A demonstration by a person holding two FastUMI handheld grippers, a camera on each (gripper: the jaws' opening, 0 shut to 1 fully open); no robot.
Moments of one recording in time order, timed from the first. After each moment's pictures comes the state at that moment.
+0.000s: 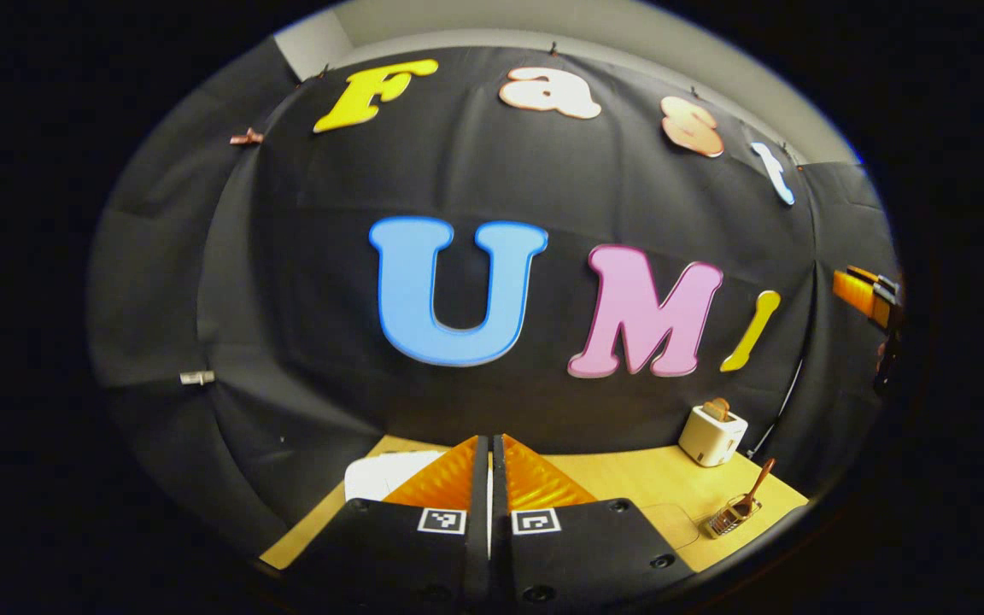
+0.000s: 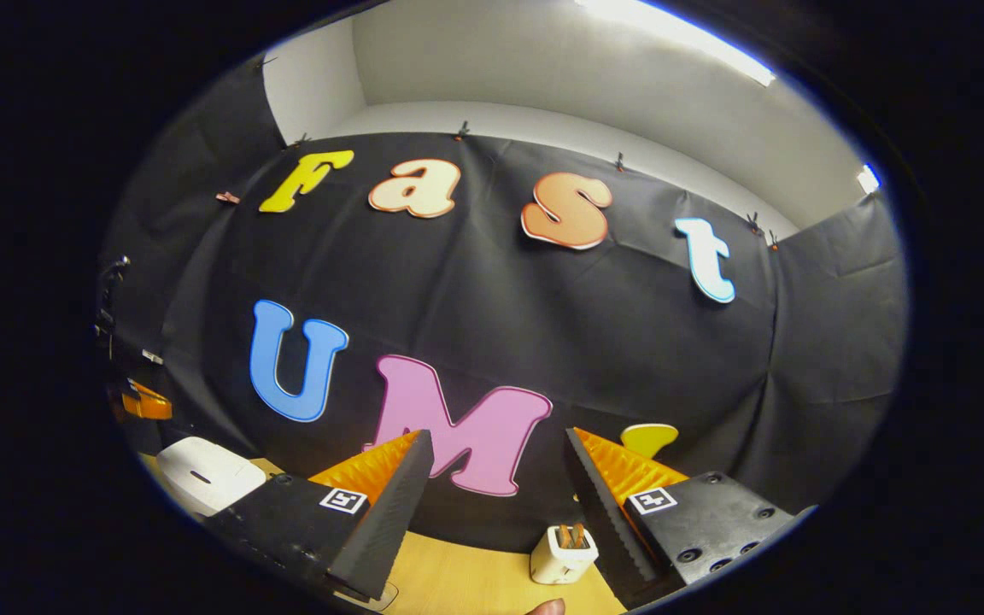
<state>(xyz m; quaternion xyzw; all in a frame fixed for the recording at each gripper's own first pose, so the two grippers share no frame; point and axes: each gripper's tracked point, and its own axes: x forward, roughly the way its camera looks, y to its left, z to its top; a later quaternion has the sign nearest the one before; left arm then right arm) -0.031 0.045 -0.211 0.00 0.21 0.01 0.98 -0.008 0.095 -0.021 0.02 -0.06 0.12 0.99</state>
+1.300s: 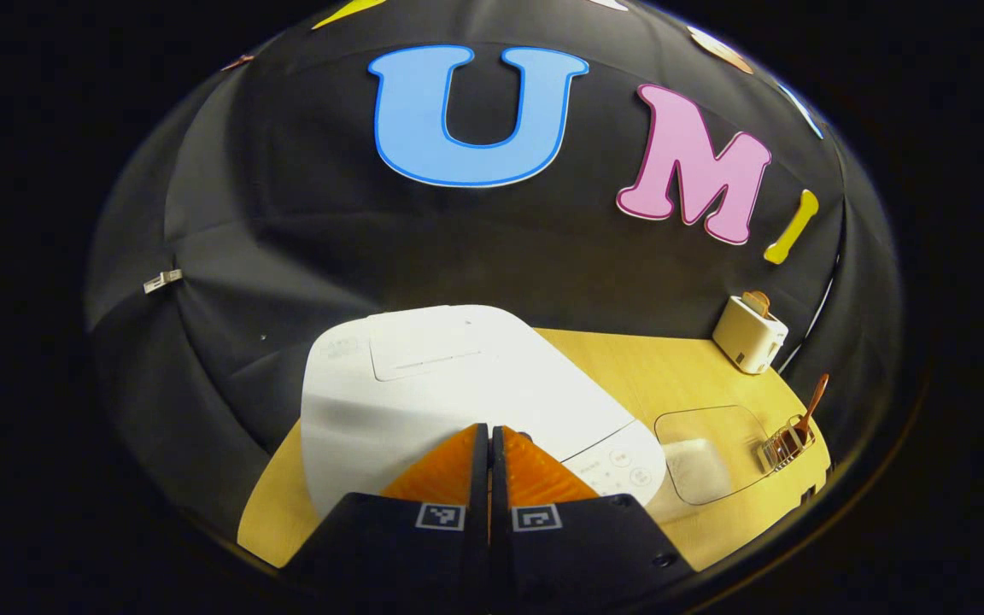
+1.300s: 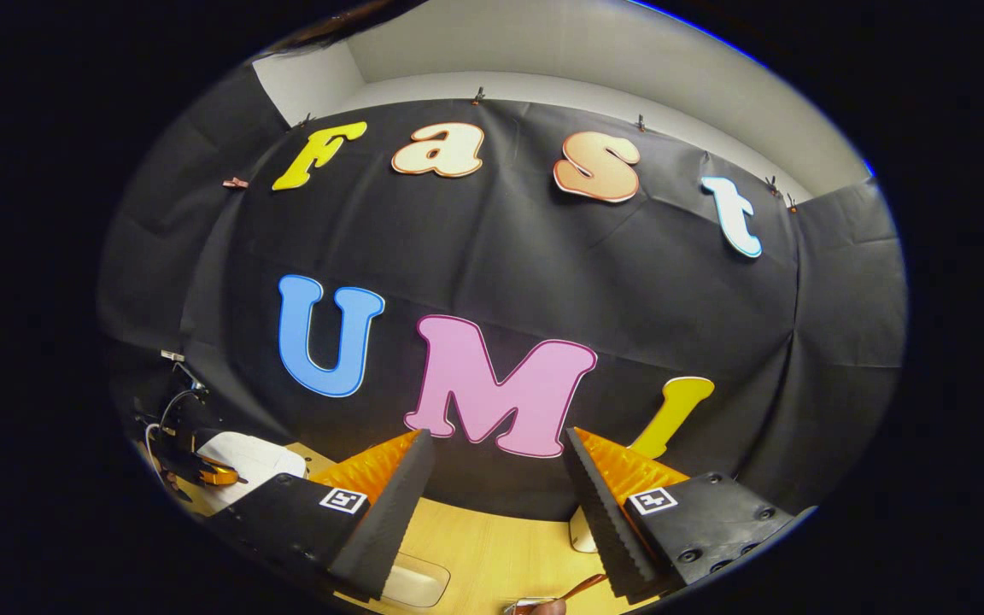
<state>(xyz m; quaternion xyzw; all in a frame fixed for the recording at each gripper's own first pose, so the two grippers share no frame) -0.040 0.081 -0.377 0.02 0.41 0.00 0.91 -0.029 0.141 -0.071 0.04 0.04 0.14 0.99</state>
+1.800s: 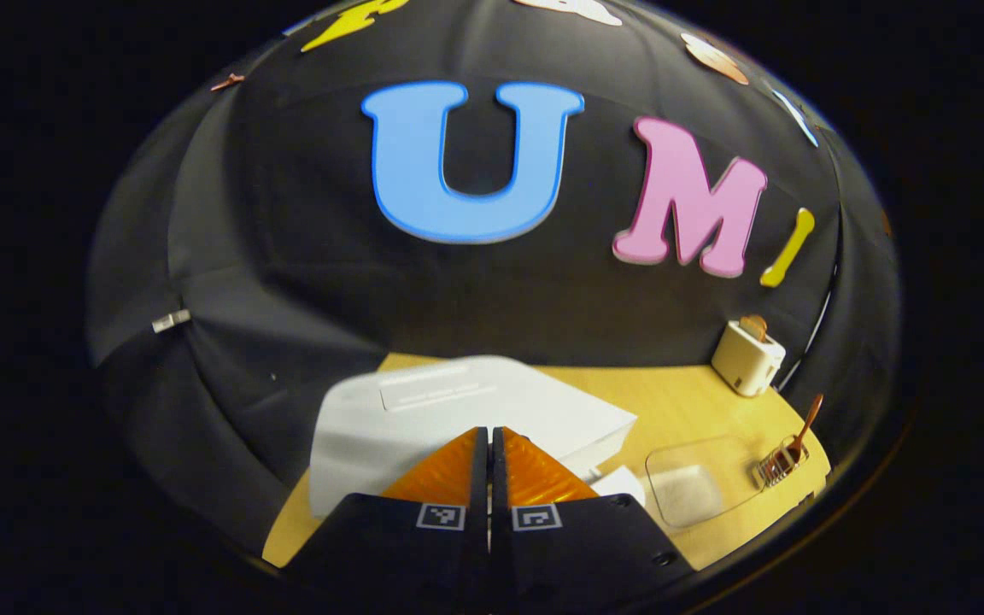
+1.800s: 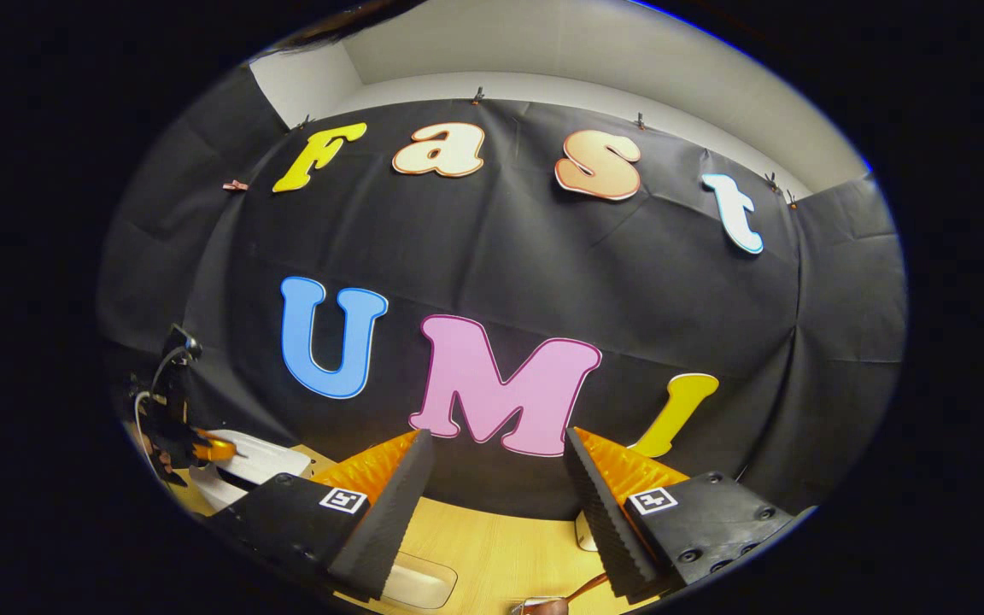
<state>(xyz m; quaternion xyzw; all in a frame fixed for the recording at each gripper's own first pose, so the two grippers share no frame) 0.020 0.089 -0.280 0.02 0.29 0.01 0.96 -0.031 0.141 -0.073 0.05 0.05 0.14 0.99</state>
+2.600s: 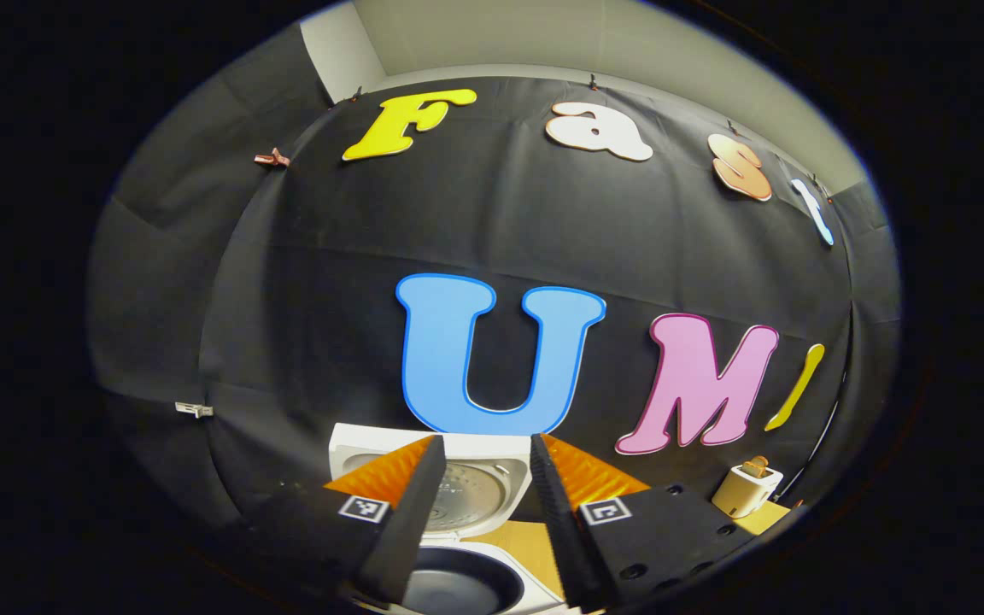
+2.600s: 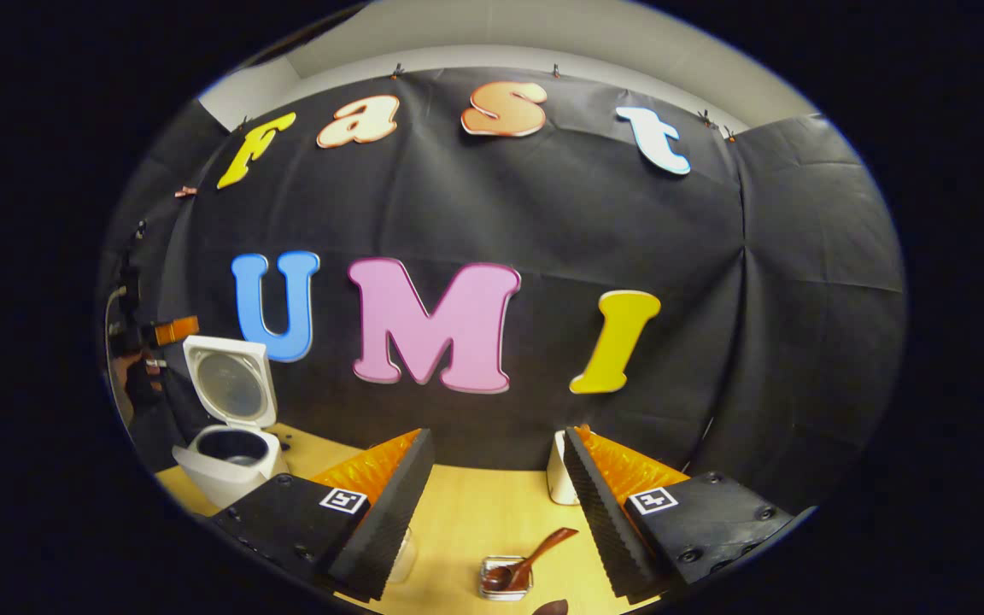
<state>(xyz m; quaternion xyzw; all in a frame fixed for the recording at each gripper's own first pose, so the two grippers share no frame) 0.070 0.065 -0.130 0.00 0.06 0.04 1.00 -0.049 0.030 -0.200 0.09 0.15 0.09 0.98</state>
